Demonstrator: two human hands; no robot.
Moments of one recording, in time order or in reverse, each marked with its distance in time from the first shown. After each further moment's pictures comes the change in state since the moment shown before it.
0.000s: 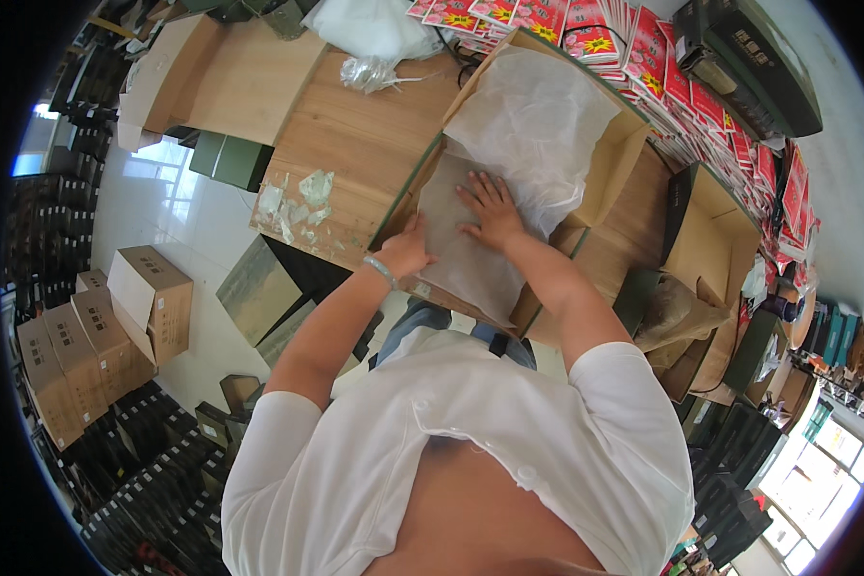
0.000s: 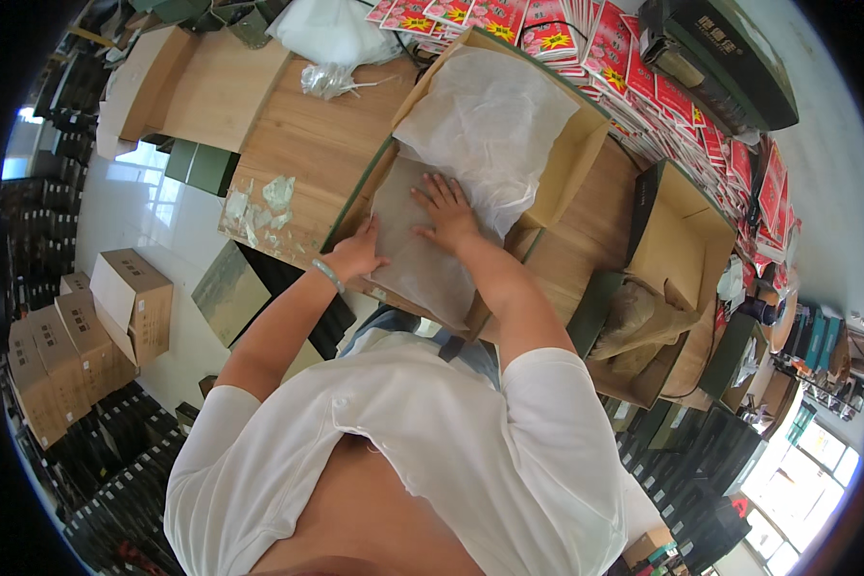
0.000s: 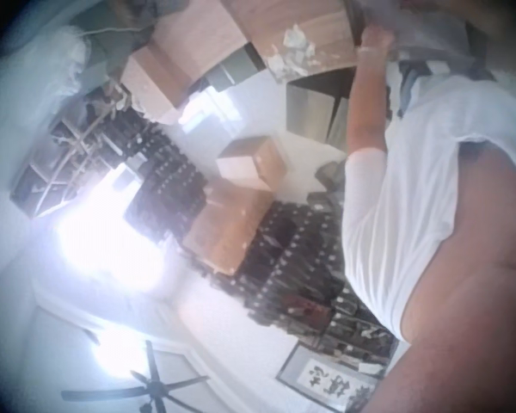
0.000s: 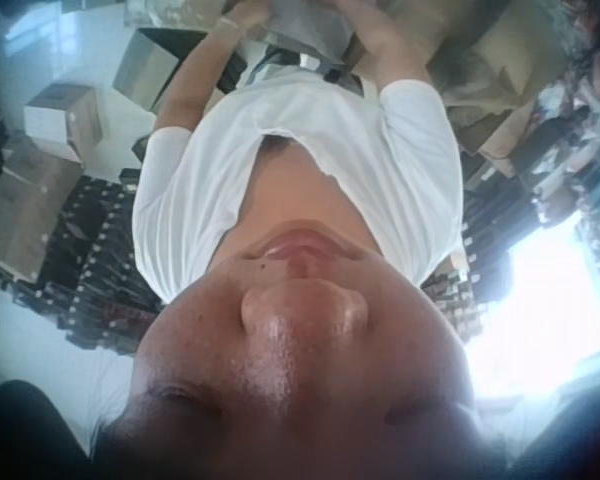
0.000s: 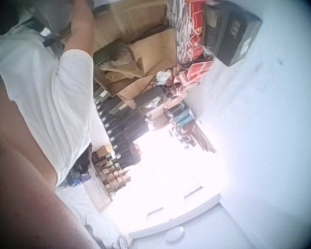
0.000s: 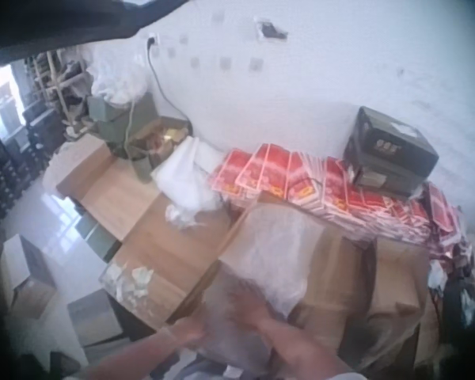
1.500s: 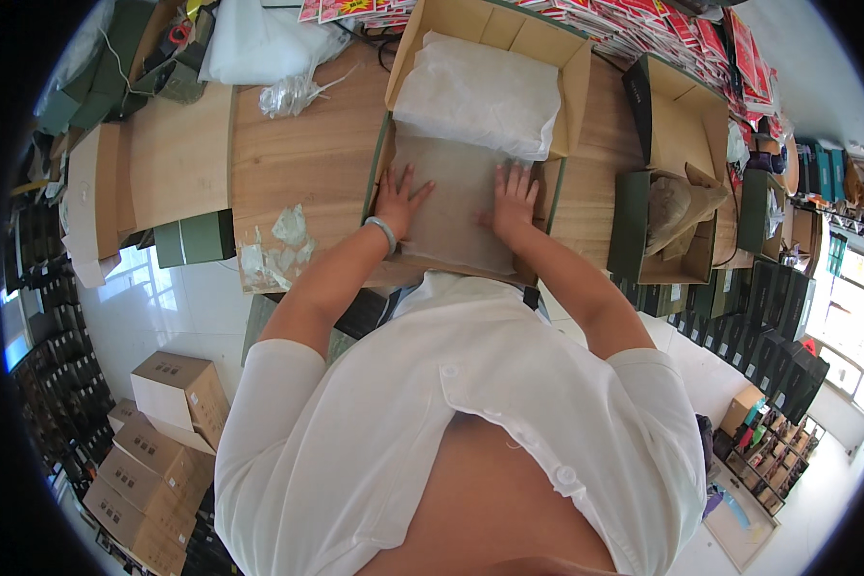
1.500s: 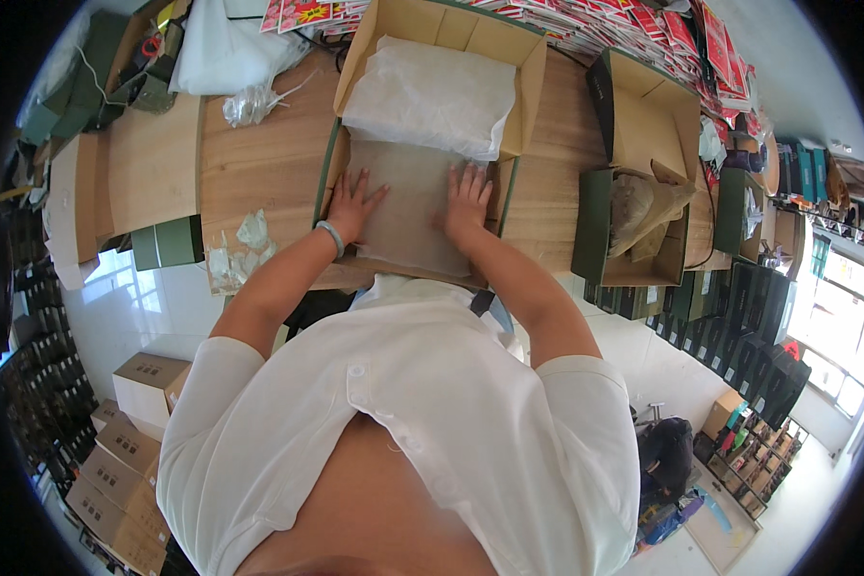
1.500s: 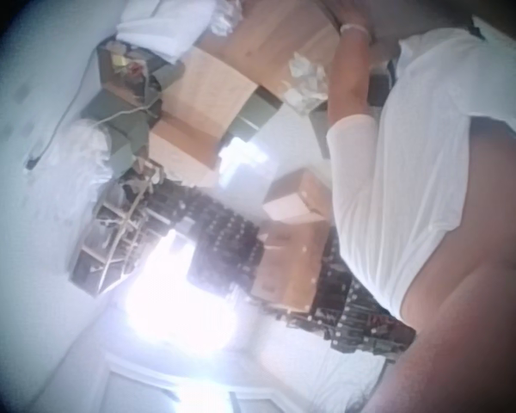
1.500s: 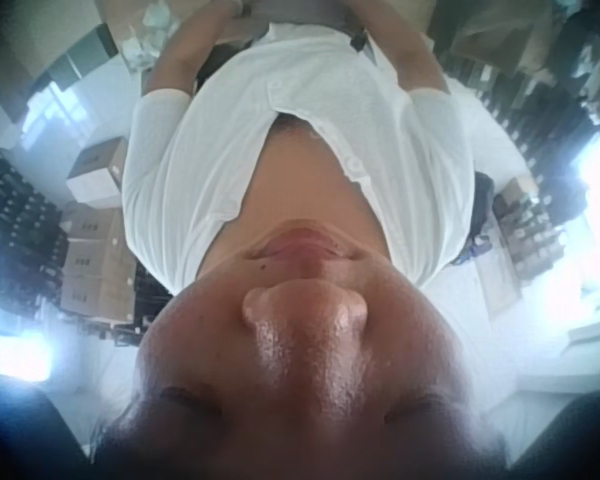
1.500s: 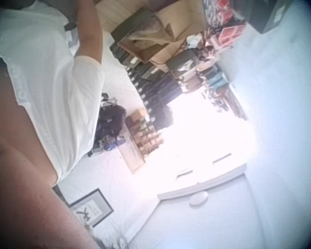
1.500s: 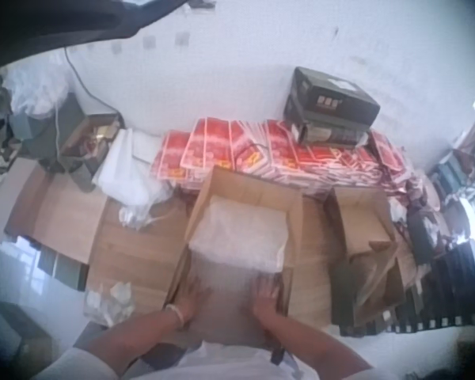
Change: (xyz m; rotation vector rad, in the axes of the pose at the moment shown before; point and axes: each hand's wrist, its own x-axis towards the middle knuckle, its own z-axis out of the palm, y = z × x) left_hand 0.066 -0.008 -0.033 0.945 -0.021 0.430; right_hand -0.057 -0.046 0.008 0.054 -0.279 0.898
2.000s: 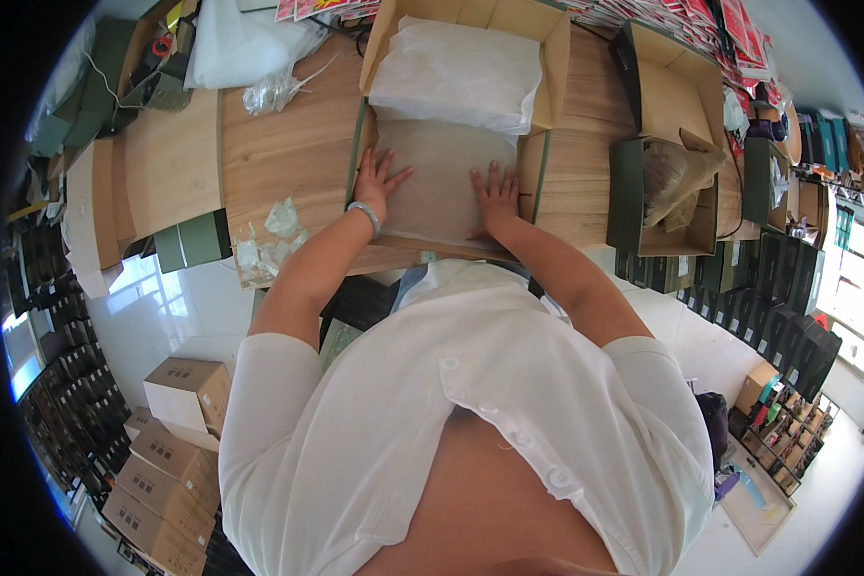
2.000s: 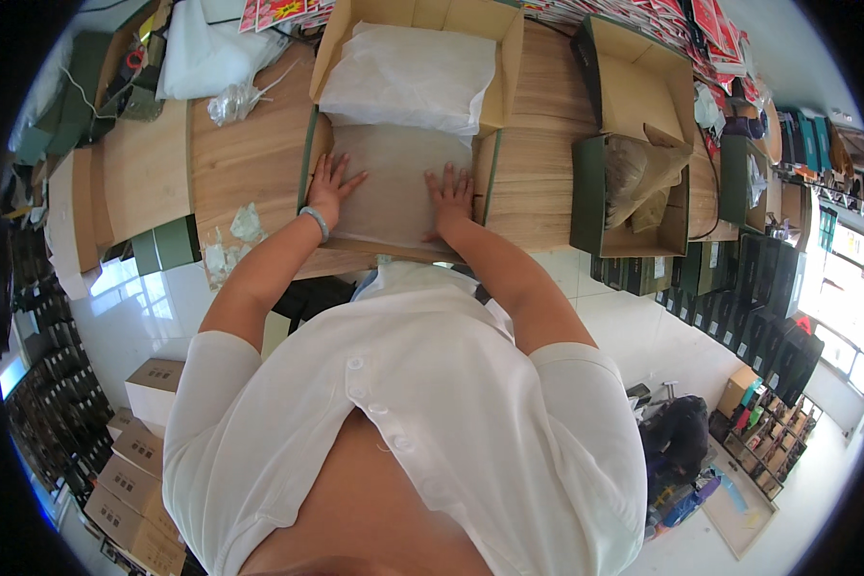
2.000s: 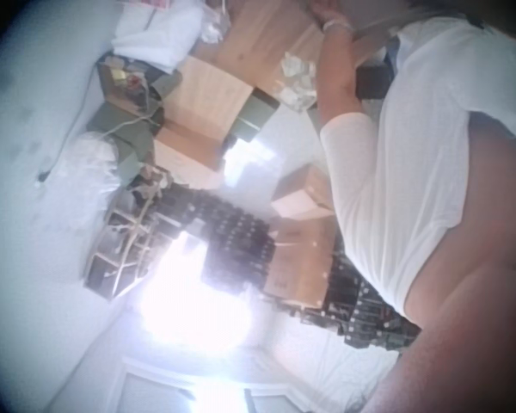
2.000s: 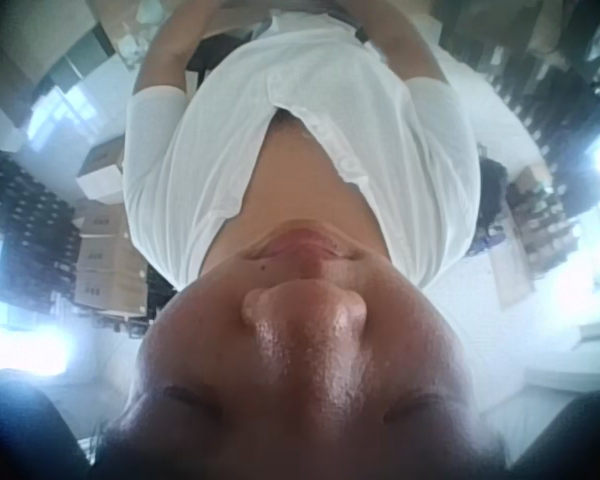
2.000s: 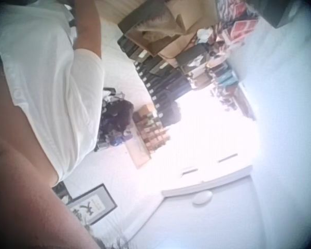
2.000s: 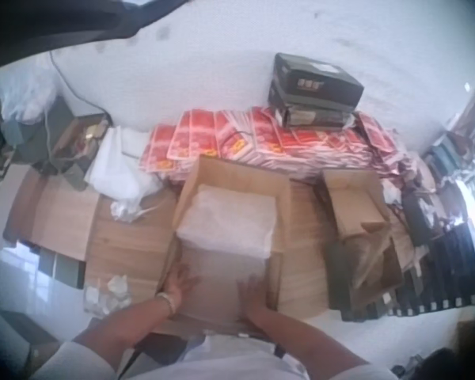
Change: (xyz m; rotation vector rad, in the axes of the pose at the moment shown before) left_hand 0.004 -0.008 0.000 0.453 -0.101 -0.018; right_hand -0.036 0.001 0.005 0.005 -0.258 -0.121
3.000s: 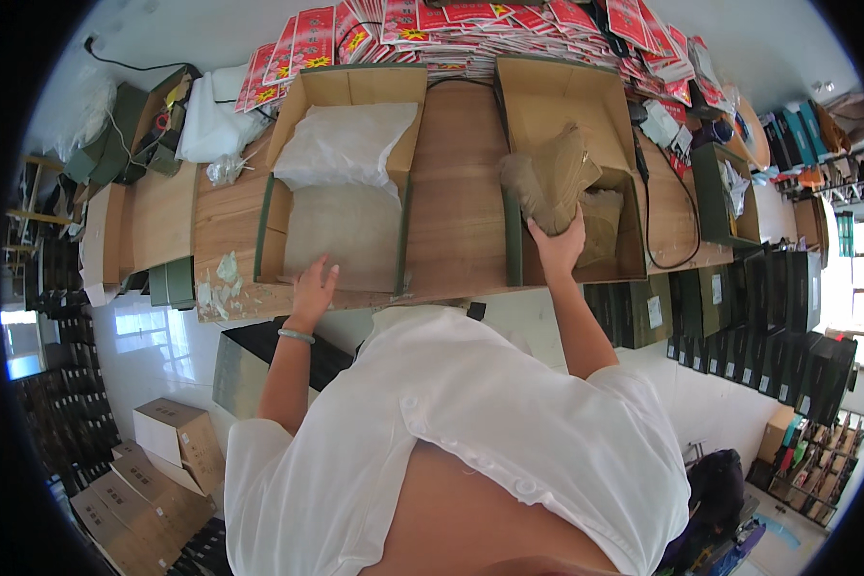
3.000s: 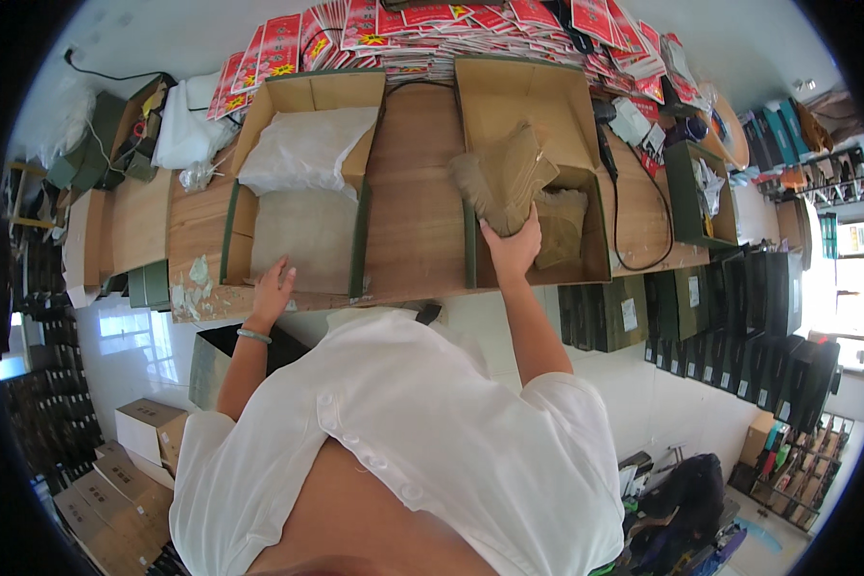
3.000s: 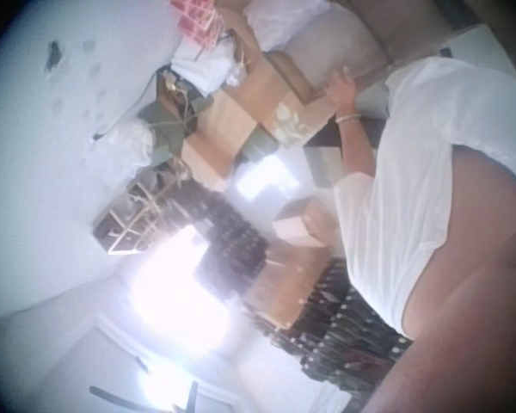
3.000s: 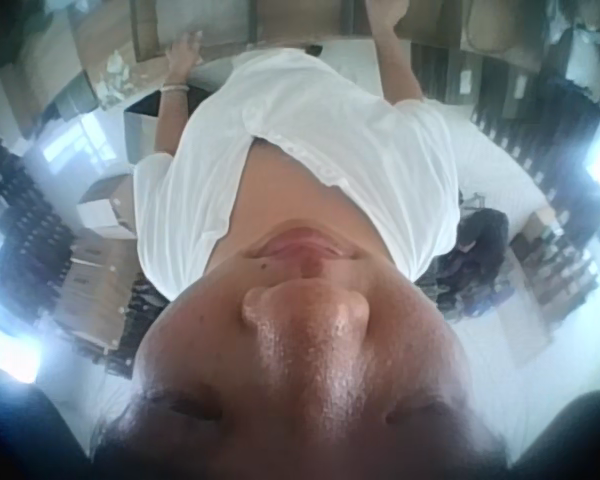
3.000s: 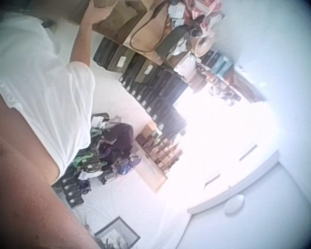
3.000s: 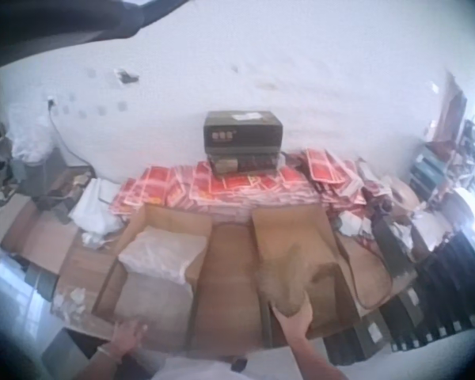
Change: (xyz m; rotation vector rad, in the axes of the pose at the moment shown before) left_hand -0.091 0.141 -0.088 -1.303 0.599 -0.467; right_hand -0.131 0.324 0.007 0.957 1.116 0.361
